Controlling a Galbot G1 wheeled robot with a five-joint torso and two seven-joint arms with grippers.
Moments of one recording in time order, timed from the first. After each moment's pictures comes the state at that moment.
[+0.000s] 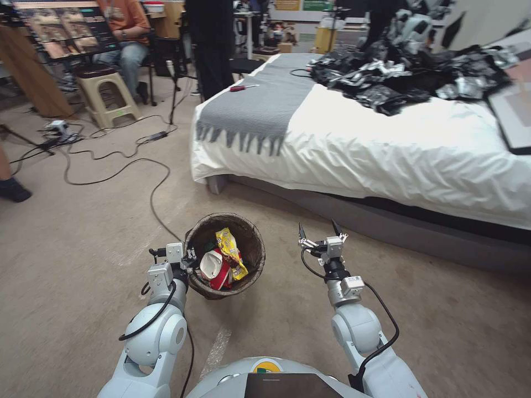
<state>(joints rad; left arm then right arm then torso) 1.55 -1.44 -0.47 -2.24 -0.26 0.56 -0.30 -1.43 1.35 0.37 1.93 0.09 0.17 0.11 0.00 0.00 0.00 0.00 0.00</state>
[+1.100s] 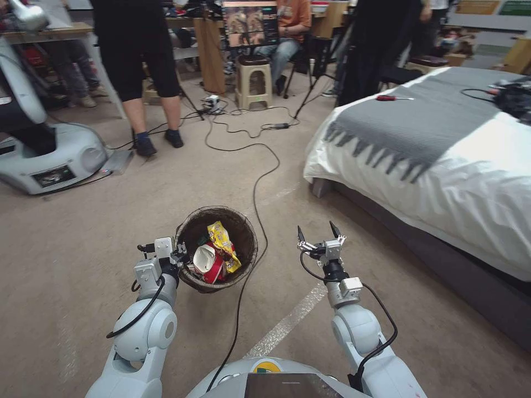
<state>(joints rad) 1.52 -1.43 -0.54 -2.27 -0.33 0.57 -0.31 -1.43 1.34 0.36 1.90 0.08 0.18 0.09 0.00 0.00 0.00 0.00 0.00</state>
